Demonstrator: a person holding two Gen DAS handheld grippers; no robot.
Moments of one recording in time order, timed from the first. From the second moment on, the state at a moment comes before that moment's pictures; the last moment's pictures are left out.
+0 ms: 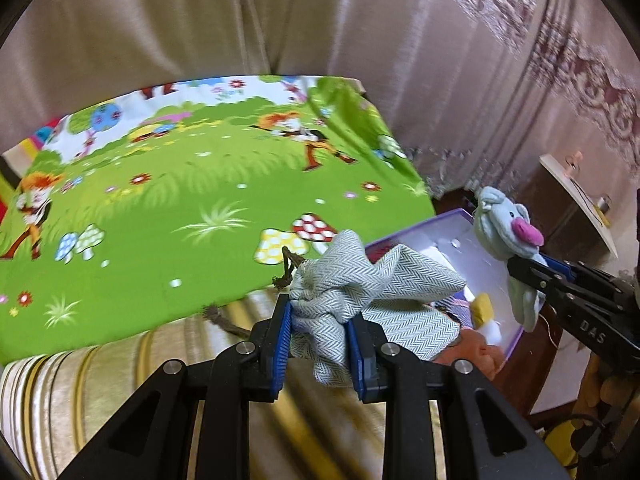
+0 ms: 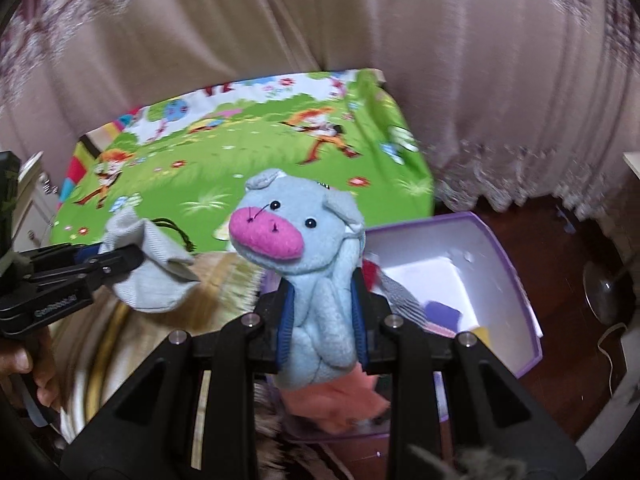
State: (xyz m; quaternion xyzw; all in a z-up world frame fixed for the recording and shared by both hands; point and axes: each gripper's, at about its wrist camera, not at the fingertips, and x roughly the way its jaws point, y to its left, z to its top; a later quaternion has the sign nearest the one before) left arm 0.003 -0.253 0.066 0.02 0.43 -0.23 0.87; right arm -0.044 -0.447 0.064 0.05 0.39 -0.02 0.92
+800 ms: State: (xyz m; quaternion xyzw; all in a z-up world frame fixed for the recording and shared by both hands) left arm 0.018 -0.378 0.039 0.07 0.48 -0.27 0.83; right arm -0.047 -0.530 0.016 0.09 0.41 -0.12 0.90
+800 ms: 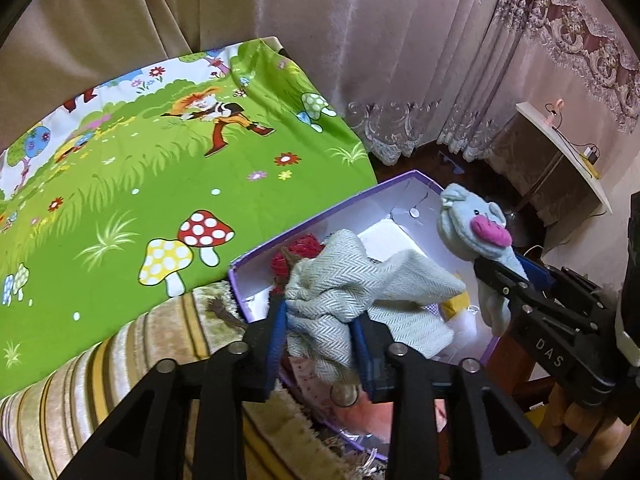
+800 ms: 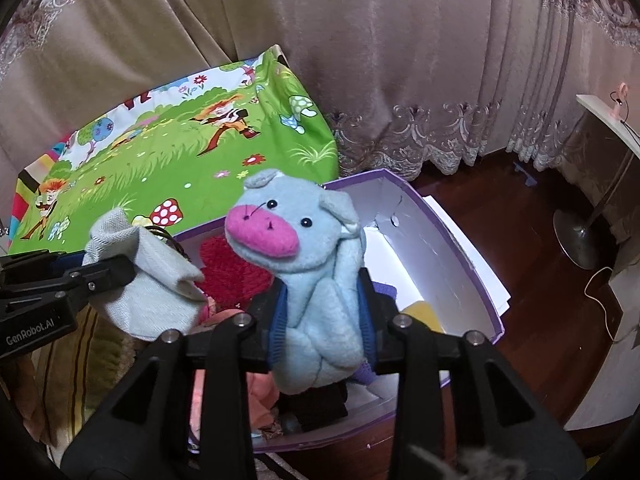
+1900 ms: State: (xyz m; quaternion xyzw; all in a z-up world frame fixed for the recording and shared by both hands) left arm -0.041 -0.346 0.042 0.05 0.47 -0.33 0.82; right arm -0.114 -0.495 0.043 0.08 0.40 -0.17 0.90
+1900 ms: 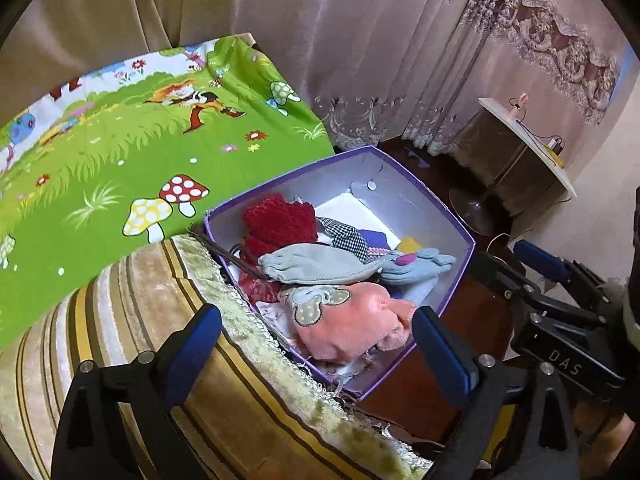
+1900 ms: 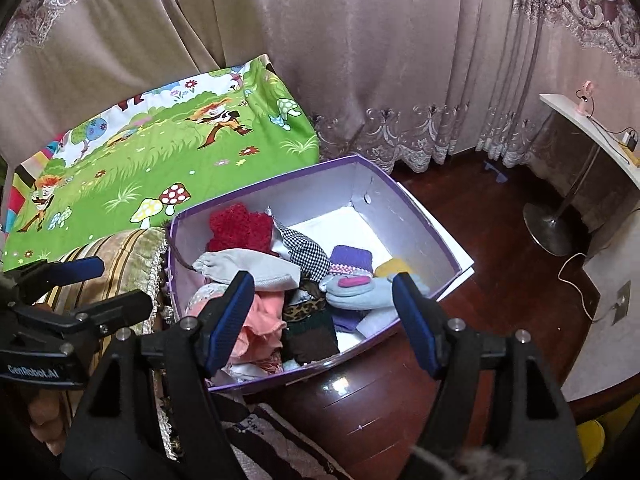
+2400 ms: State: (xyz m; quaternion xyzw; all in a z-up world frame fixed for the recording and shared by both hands) left arm -0.032 -0.343 0.021 0.05 0.50 -0.32 0.80; right arm -0.107 -0.487 0.037 0.07 0.41 -0.16 0.89
